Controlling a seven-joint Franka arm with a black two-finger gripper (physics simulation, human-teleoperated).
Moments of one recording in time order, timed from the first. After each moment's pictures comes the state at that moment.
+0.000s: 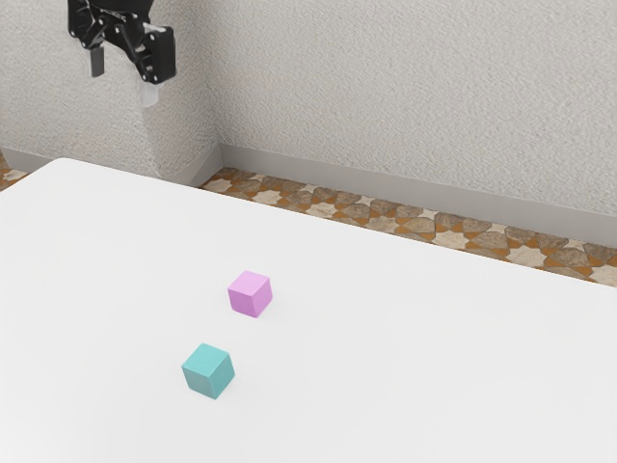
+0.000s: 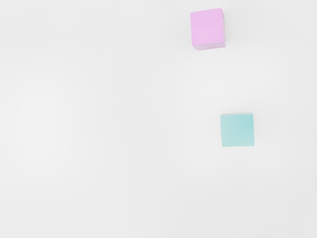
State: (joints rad) arm -0.57 0.03 0.32 -1.11 0.31 1.04 -0.04
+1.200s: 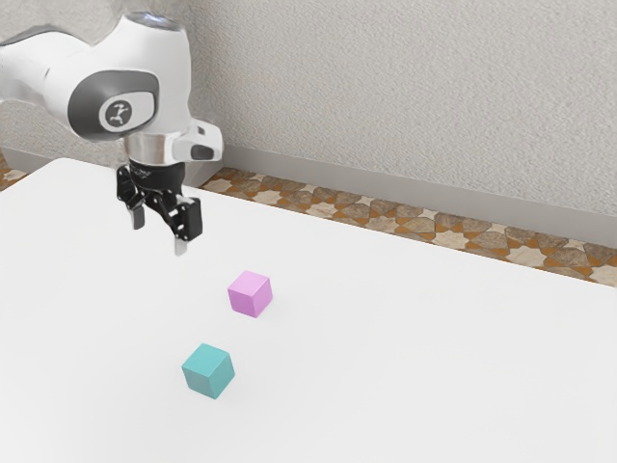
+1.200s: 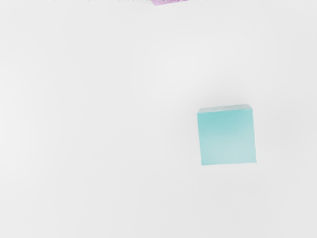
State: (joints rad) arm -0.51 -0.20 0.35 -2.00 0.26 1.66 -0.12
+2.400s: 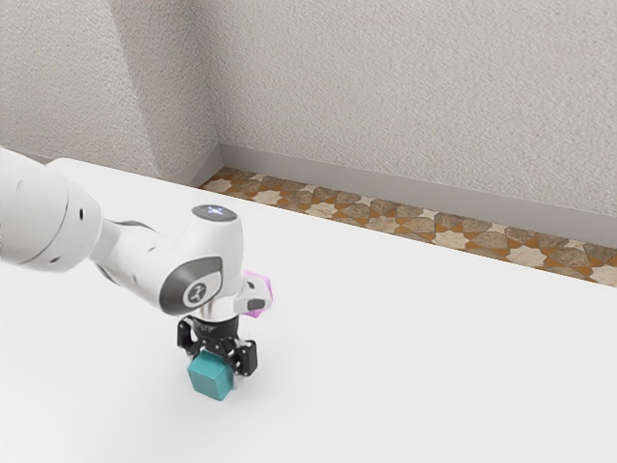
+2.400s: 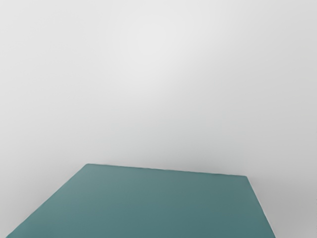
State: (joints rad) arm -0.56 0.20 0.41 -2.33 -0.01 2.33 -0.20
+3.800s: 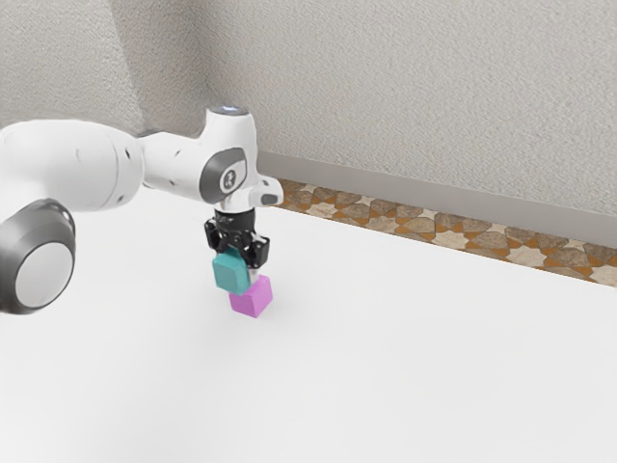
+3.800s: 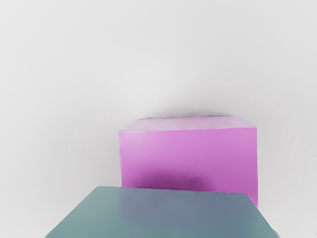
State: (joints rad) arm -0.26 0.53 0.31 -1.62 -0.07 2.02 0.10
